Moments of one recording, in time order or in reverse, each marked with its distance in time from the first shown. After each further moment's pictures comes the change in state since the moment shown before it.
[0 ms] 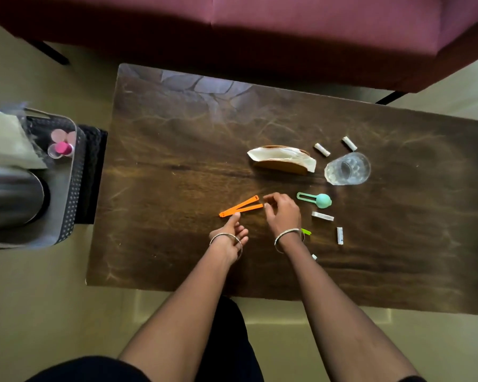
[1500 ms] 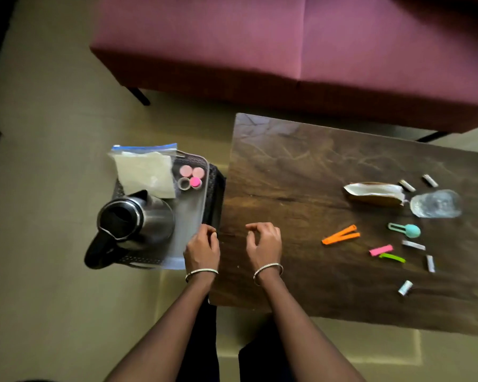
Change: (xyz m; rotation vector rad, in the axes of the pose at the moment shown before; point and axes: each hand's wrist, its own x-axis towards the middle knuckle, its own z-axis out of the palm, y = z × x) left_hand -0.007 0.209 -0.302 0.975 0.355 1.155; right_hand -0.098 -0.306 0.167 0.201 0.118 -0.007
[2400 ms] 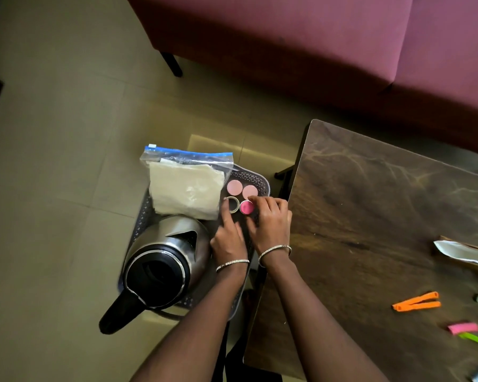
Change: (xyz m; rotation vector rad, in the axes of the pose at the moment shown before) left_hand 0.164 -0.047 0.035 0.028 -0.006 -0.269; right_hand 0.128 -0.093 0.149 -0.408 -0.115 -0.325
